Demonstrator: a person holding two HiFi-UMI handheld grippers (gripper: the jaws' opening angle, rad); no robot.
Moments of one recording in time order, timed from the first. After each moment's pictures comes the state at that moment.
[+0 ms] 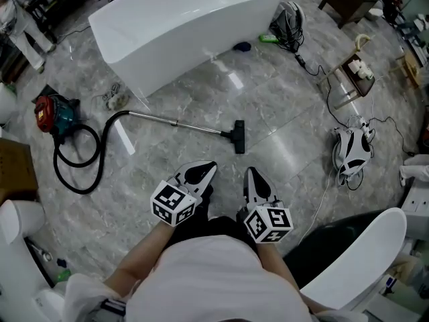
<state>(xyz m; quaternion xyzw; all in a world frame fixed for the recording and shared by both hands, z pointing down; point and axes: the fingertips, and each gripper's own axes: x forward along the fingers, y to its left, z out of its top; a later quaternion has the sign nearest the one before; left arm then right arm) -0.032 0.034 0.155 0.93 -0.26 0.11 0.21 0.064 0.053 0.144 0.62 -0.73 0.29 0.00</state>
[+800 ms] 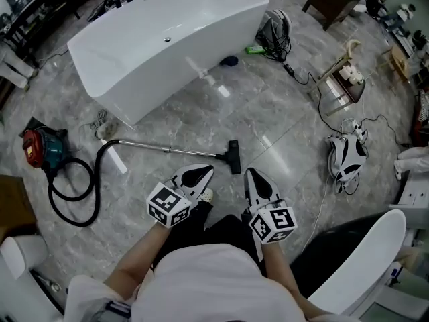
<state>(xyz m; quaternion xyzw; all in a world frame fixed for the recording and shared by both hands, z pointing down) -0.035 -0.100 0.164 0.96 -0.20 0.09 0.19 0.061 -0.078 0.140 0.61 -0.76 0.23 0.01</state>
